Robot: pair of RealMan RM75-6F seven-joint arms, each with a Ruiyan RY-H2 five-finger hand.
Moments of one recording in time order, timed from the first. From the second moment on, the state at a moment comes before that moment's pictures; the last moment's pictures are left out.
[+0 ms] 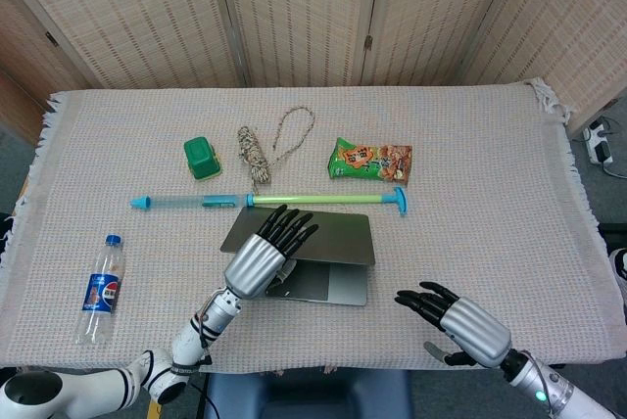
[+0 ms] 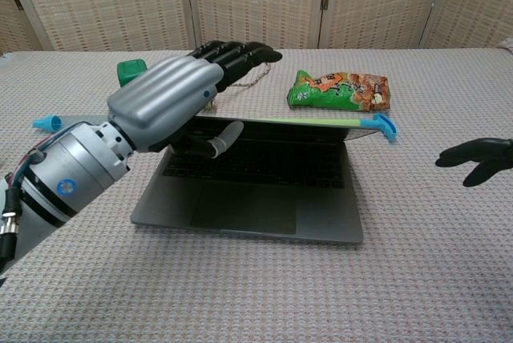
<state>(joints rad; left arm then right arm) -0.70 -1.86 -0.14 -1.19 1.69 1.30 0.21 0.35 -1.12 -0.18 -1.58 -2.02 1.29 0.36</state>
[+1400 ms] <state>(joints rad) -0.75 -1.85 -0.18 -1.24 1.55 1.20 0.35 0.69 -1.51 -0.11 -1.44 -1.74 0.83 0.29</state>
